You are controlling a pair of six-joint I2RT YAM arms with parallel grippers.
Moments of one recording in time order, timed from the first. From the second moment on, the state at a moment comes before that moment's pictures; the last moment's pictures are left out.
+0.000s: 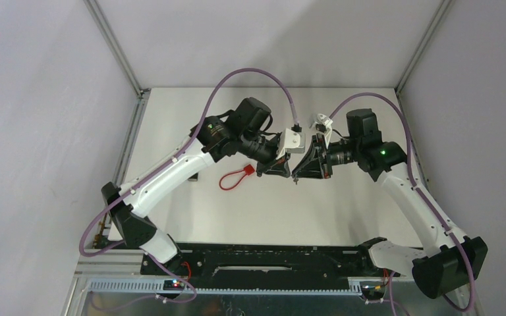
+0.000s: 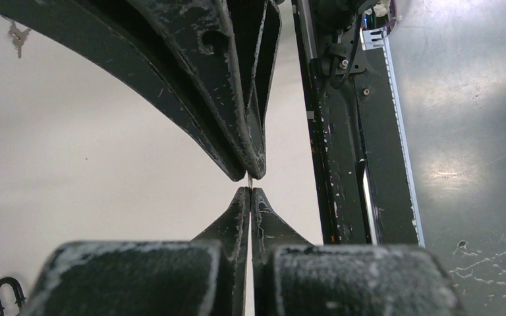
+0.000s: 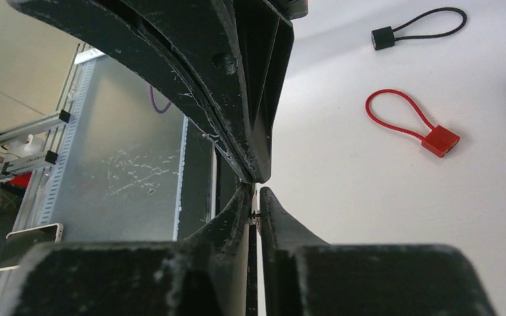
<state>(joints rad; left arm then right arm) -0.88 1.57 1.73 -0.95 0.68 0.51 0.36 1.16 1.13 -0.63 -1.21 -0.24</state>
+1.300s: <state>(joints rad) -0.36 1.60 1.50 -0.96 0.33 0.36 0.21 1.03 0.99 -0.74 -1.03 -0.46</state>
